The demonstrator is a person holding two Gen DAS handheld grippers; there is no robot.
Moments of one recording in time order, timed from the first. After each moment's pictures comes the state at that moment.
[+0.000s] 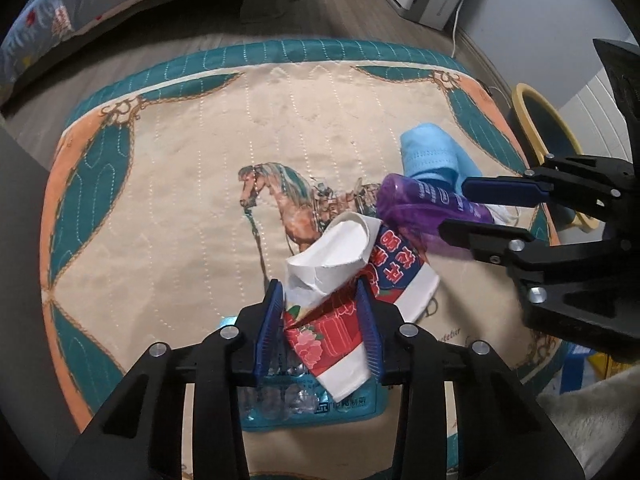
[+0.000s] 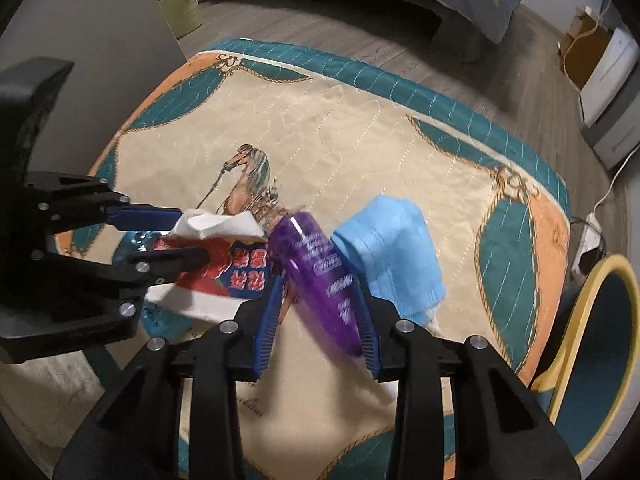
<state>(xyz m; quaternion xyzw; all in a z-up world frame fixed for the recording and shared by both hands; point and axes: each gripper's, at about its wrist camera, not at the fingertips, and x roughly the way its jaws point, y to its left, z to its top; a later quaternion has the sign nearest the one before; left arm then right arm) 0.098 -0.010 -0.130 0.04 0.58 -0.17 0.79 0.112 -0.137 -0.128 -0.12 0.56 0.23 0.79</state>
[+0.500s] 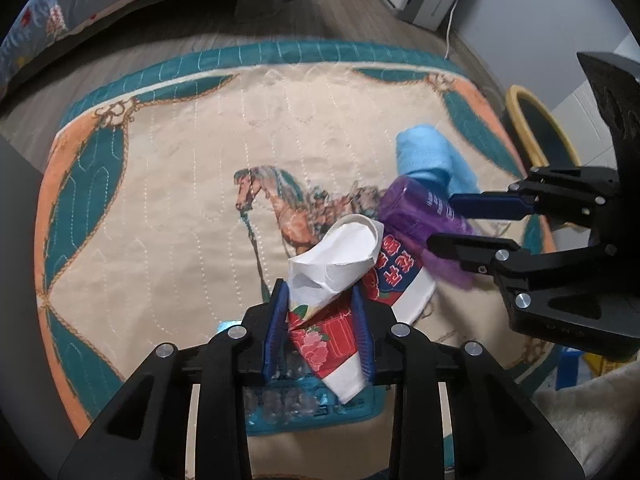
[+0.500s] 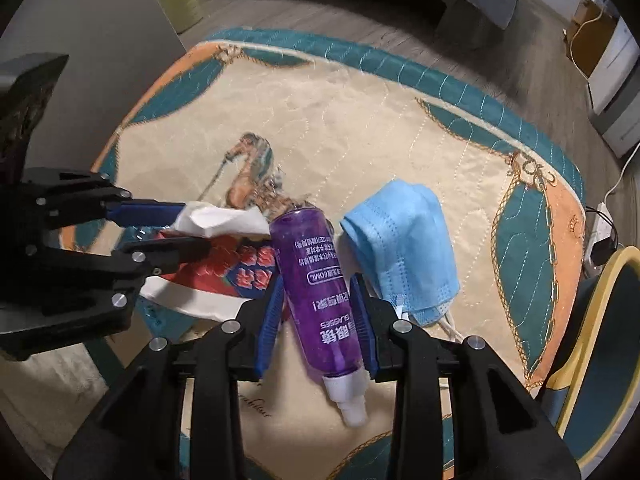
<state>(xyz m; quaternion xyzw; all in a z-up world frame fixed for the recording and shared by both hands) 0.098 -0.004 -0.126 0.03 0.58 -0.19 0.79 0.115 -0.140 -0.133 -0.09 0.58 0.24 0.77</state>
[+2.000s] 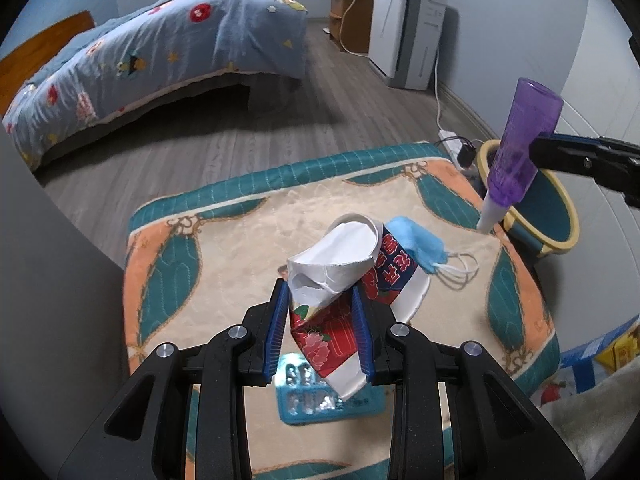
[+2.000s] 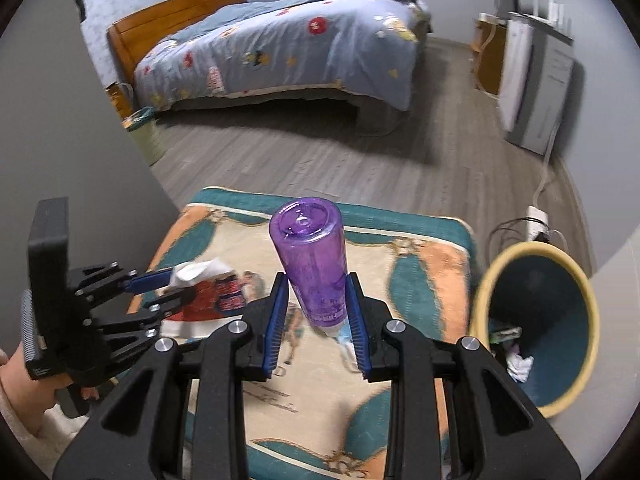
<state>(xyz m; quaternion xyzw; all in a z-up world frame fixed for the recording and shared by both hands) 0.063 -0.007 -0.030 0.08 0.46 -0.17 0.87 0.069 -0.204 0.021 0.02 0.44 0.13 0.89</state>
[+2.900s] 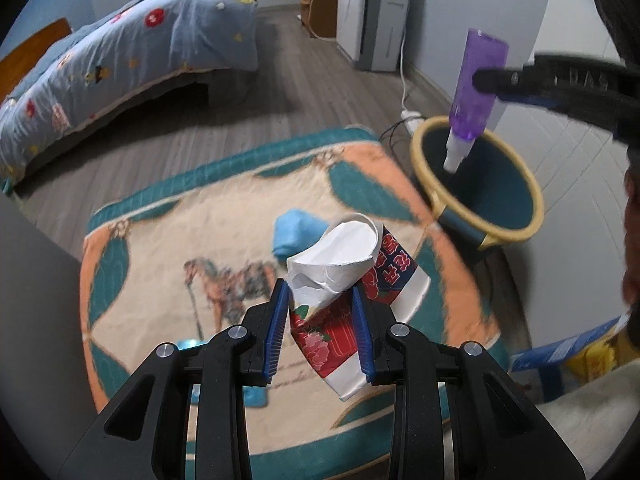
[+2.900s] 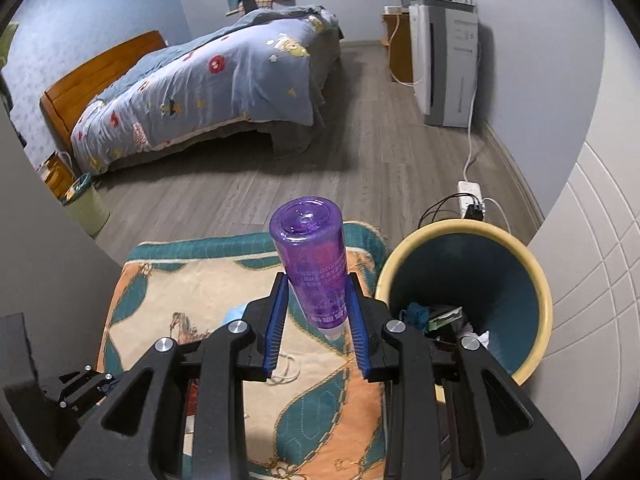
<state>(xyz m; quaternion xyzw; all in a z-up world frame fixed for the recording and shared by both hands) 0.030 -0.117 -0.018 0.10 0.48 -0.20 0.85 0.067 -0.308 0.024 0.10 0.41 0.01 0.91</state>
